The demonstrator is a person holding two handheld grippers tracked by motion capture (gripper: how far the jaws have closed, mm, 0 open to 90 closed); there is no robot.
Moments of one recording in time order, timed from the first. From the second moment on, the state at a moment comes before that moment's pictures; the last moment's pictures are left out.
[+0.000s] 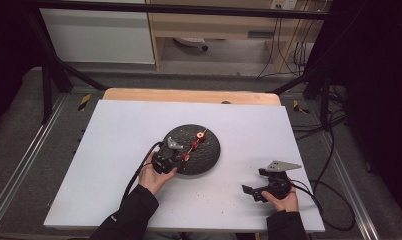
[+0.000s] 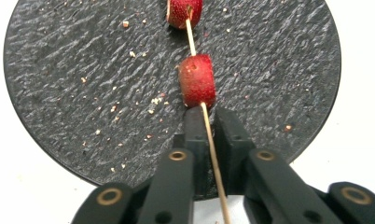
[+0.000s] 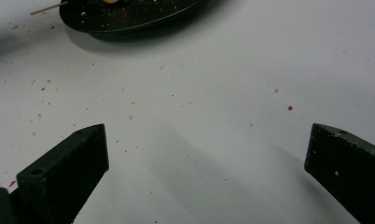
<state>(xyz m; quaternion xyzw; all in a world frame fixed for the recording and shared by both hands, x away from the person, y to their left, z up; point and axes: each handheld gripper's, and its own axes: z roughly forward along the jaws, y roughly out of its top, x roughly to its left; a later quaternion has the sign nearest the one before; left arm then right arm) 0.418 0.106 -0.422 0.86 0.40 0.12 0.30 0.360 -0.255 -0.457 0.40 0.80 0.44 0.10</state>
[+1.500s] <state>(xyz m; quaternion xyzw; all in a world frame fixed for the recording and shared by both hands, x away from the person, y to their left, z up) 0.353 0.185 -0.416 0.81 0.36 0.15 0.44 0.361 -0.239 -0.450 0.42 0.78 0.45 0.10</state>
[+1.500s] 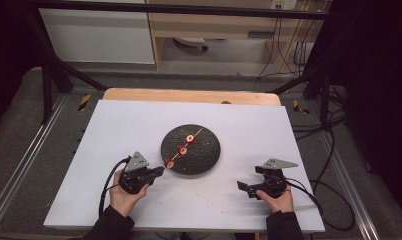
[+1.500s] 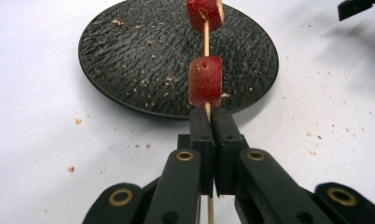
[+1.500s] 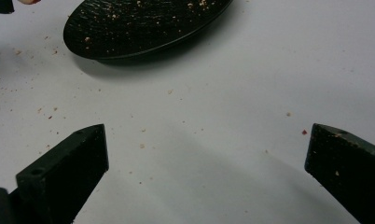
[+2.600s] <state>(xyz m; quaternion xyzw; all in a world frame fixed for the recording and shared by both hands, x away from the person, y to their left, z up) 0.327 0.183 -0.422 0.81 0.32 0.15 0.48 0.391 -0.142 -0.404 0.40 0.76 0.51 0.07</state>
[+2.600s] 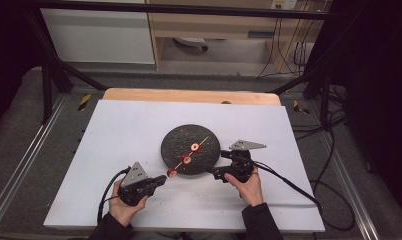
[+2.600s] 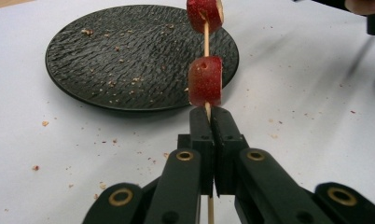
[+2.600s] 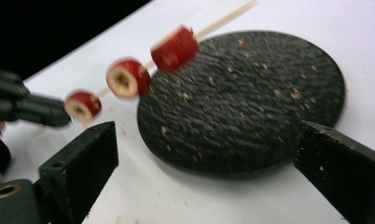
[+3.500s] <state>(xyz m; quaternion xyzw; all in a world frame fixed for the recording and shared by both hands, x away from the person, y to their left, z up) 0.320 0.169 -0.426 0.81 0.30 0.14 0.48 0.414 -0.127 -0.403 0.43 0.71 0.56 -0.02</state>
